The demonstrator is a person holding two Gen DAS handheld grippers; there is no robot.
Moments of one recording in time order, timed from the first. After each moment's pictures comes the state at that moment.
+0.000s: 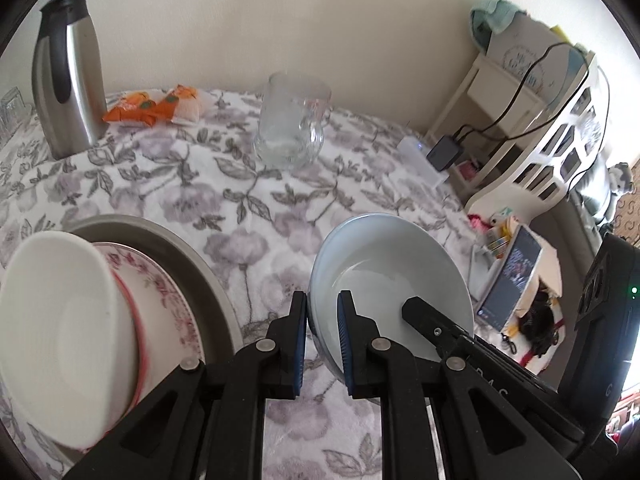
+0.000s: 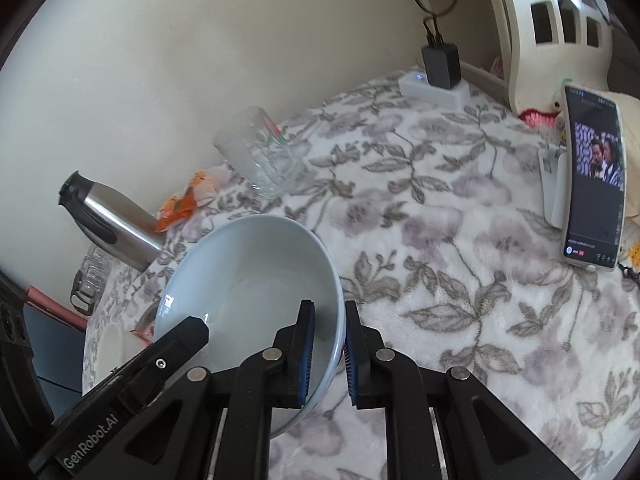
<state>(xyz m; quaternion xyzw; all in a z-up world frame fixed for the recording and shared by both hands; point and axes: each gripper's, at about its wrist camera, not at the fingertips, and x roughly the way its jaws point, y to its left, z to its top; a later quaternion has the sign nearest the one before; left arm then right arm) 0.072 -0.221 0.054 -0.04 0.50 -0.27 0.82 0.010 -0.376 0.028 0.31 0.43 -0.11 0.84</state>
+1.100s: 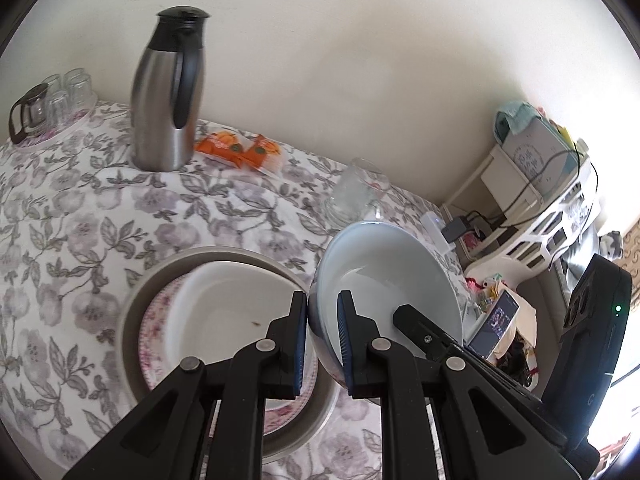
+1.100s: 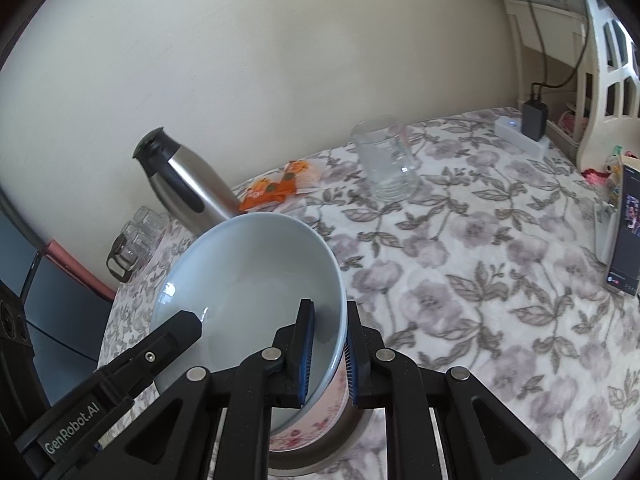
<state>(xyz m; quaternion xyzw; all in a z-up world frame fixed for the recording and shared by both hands) 0.075 -0.084 0.110 -0.13 0.46 -0.23 0.85 0.039 -0.255 0.097 0.25 0.41 -0.05 0.87</state>
